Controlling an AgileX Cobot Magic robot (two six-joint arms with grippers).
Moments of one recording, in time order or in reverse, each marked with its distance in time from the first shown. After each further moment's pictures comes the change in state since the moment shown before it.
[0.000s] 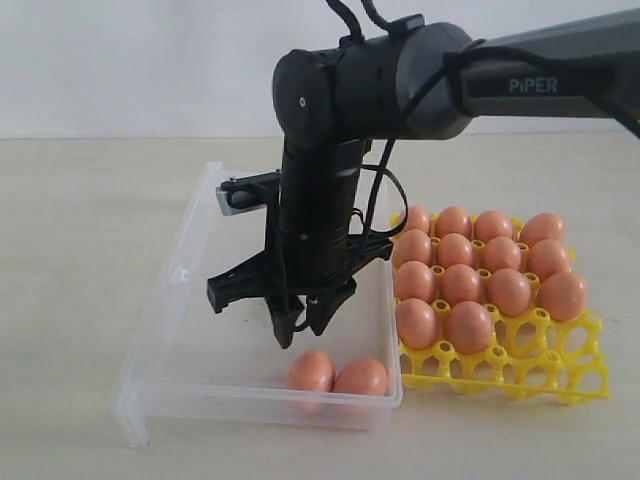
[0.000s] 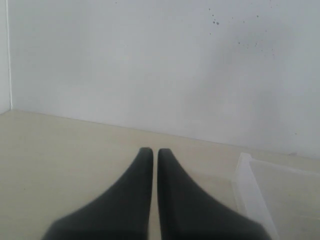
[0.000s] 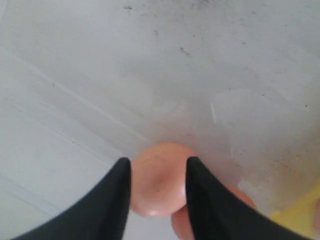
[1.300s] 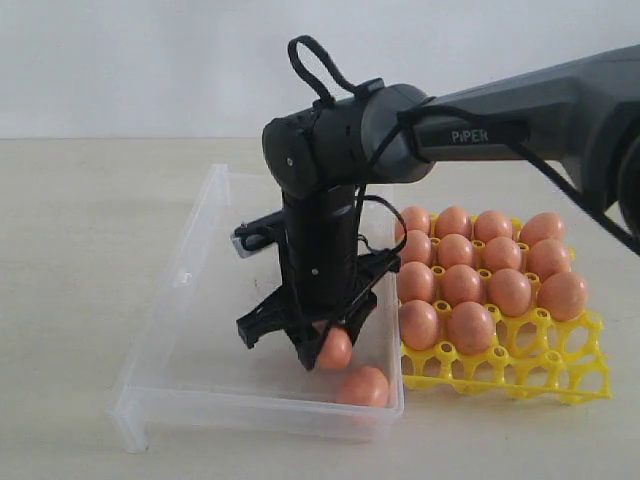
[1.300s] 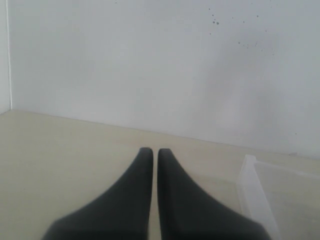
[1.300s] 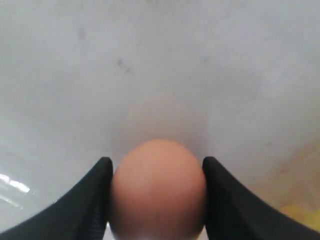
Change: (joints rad) left arm 0.000 0.000 0.000 0.000 0.000 0.000; right arm 0.006 0.103 -0.008 -0.146 -0.016 -0.009
